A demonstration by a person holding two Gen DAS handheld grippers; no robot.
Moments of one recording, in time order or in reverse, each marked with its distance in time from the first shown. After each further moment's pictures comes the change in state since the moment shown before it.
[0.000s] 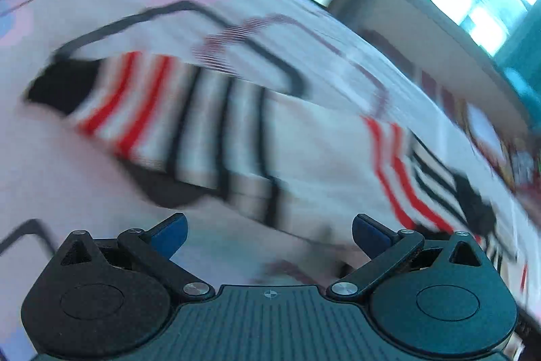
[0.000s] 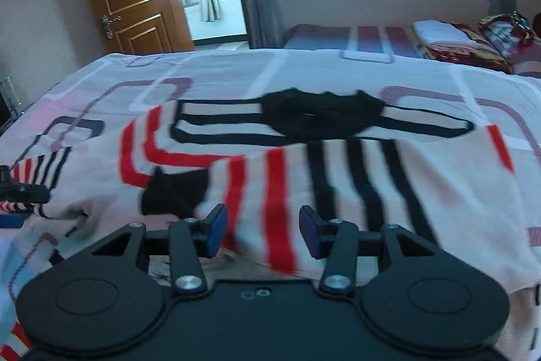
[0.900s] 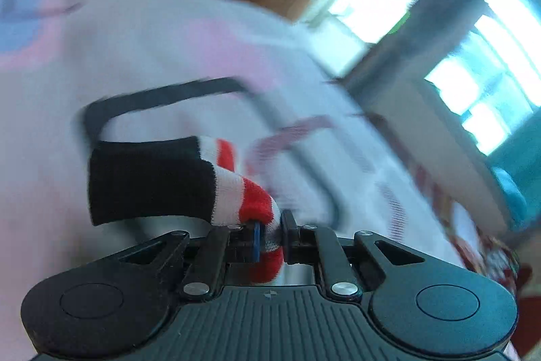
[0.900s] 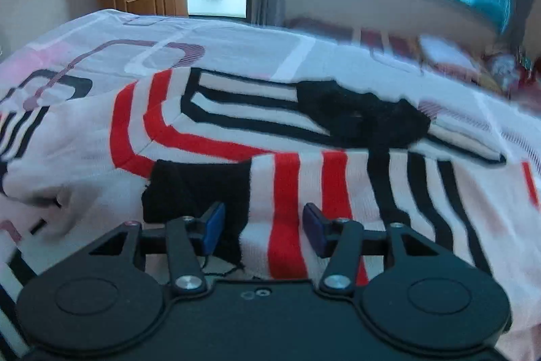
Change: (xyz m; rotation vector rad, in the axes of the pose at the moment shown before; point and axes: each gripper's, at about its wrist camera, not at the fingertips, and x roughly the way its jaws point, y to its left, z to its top) left arm 0.010 0.046 0.074 -0.143 -0.202 -0.134; right arm 0.060 0.058 -0.001 -0.156 0.047 -0.136
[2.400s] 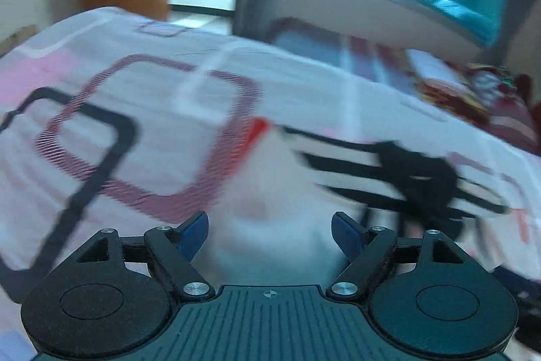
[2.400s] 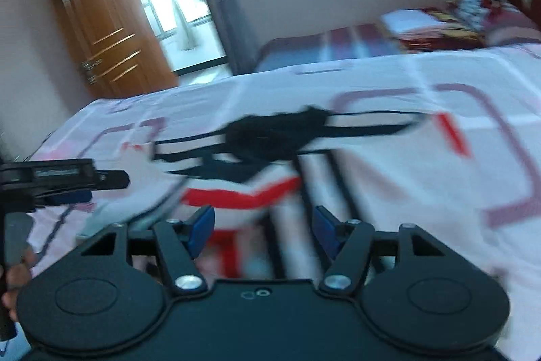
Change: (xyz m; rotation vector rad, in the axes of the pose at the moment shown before) left arm 0.047 -0.204 -0.109 0.556 0.183 0.029; right arm -0.072 -0.116 -0.012 0.310 -0.094 0.152
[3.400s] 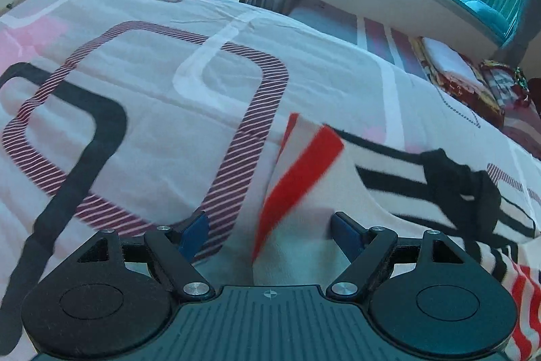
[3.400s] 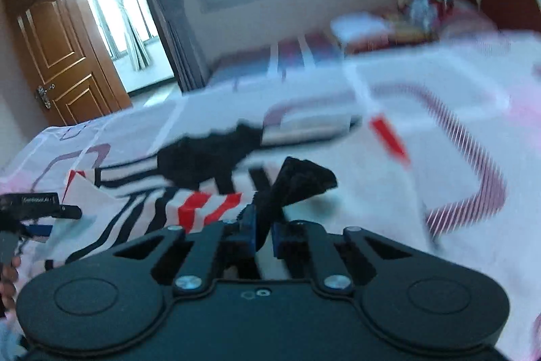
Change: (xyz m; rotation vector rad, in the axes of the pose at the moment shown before) left arm 0.080 0.014 0.029 -0.060 0.096 -0.034; right arm -0.016 -0.046 0.001 0.061 -0.091 -0.190
